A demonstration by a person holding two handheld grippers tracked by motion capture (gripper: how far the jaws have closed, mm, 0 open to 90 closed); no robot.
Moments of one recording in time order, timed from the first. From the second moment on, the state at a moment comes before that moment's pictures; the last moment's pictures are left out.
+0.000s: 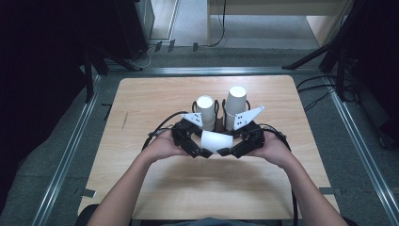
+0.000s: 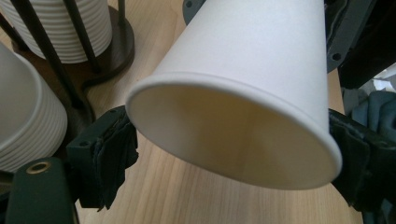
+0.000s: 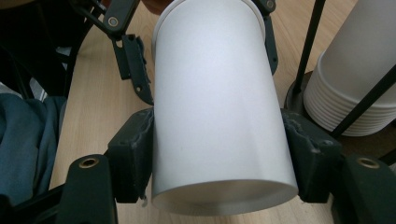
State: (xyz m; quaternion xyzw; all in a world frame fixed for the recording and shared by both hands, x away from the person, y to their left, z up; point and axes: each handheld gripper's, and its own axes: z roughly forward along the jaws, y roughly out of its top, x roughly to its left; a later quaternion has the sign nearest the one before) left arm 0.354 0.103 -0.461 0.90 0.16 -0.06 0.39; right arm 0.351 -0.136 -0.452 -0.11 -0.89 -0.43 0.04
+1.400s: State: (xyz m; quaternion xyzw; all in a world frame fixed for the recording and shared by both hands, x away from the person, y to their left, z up) left arm 0.353 0.124 -0.445 0.89 0.15 -0.07 0.41; right arm 0.350 -0.136 -0.455 -0.11 -0.90 -0.43 0.05
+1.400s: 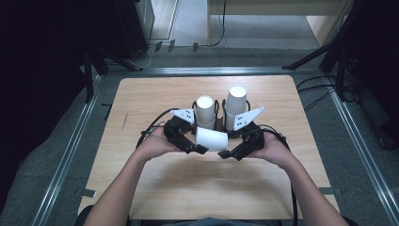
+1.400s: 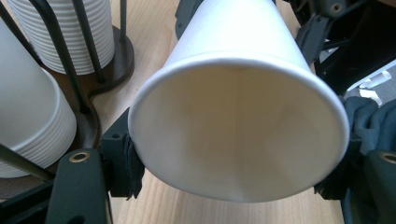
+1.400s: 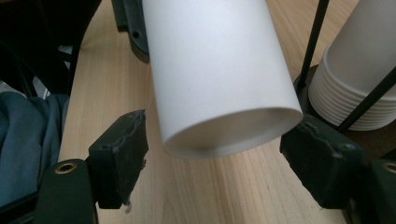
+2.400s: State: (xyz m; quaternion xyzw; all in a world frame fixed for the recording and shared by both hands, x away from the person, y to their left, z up) left arm 0.369 0.106 -0.435 0.94 0.14 -0.08 0.31; right arm 0.349 -0.129 -0.465 -0.12 -0.91 -0.40 0.02
